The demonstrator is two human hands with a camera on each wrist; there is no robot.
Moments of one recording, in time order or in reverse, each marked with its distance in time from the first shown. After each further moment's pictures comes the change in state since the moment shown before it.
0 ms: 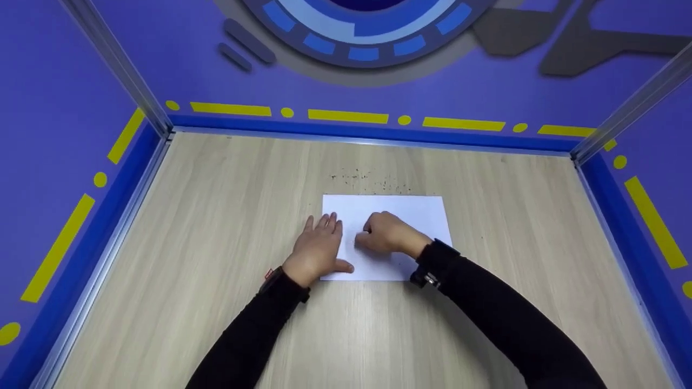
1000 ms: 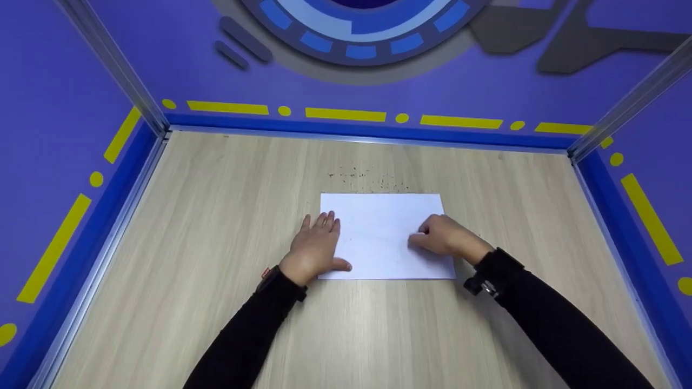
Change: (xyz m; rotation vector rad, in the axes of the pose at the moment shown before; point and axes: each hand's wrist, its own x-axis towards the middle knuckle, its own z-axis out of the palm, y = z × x) left_hand 0.001 -0.001 0.002 -0.011 -0.023 -0.001; right_hand -0.062 0.103 -0.029 0.077 0.092 0.109
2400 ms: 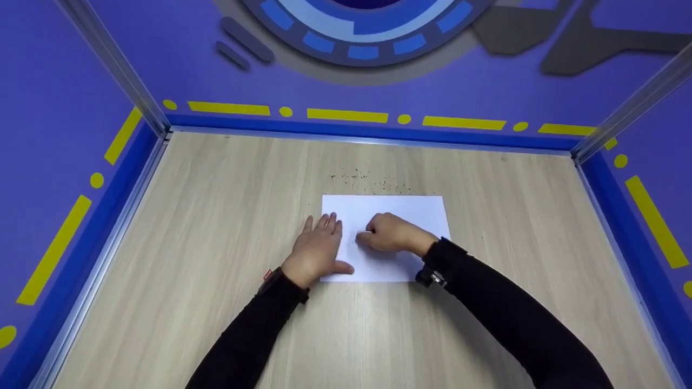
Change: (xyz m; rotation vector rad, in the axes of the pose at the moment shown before) left_hand -0.001 0.000 -0.001 0.021 0.020 0.013; right_hand 0.045 -0.094 0.033 -0.029 -0.144 -0.171
